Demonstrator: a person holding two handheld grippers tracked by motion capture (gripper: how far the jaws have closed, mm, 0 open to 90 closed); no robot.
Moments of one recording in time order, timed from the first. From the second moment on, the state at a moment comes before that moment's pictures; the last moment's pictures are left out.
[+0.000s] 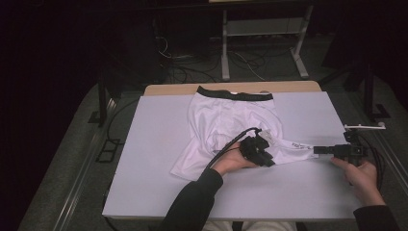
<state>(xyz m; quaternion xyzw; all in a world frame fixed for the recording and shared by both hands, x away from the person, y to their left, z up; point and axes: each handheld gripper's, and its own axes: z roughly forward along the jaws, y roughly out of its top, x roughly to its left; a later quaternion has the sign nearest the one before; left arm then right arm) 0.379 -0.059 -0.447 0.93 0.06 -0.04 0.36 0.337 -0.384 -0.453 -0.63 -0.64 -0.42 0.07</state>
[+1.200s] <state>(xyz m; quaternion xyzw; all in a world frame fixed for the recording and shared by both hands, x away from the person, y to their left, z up) 0.391 -0.046 -0.437 0.92 0.10 -0.02 0.38 0.337 -0.385 -0.454 -0.63 -0.64 -0.43 0.07</state>
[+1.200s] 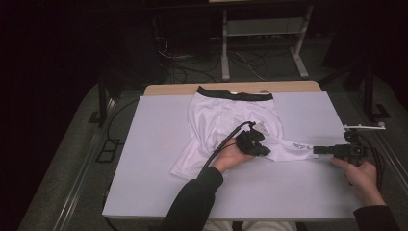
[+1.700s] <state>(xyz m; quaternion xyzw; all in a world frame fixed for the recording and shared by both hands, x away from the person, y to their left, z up) 0.382 -0.052 -0.440 0.92 0.06 0.00 0.38 0.338 -0.384 -0.454 -0.63 -0.64 -0.43 0.07</state>
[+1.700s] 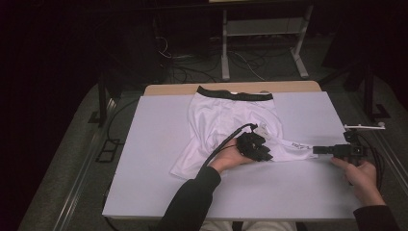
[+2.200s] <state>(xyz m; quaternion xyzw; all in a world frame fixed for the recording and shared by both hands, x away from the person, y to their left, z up) 0.389 -0.058 -0.453 0.92 0.06 0.04 0.38 0.338 -0.384 -0.454 -0.63 -0.64 -0.43 0.07</state>
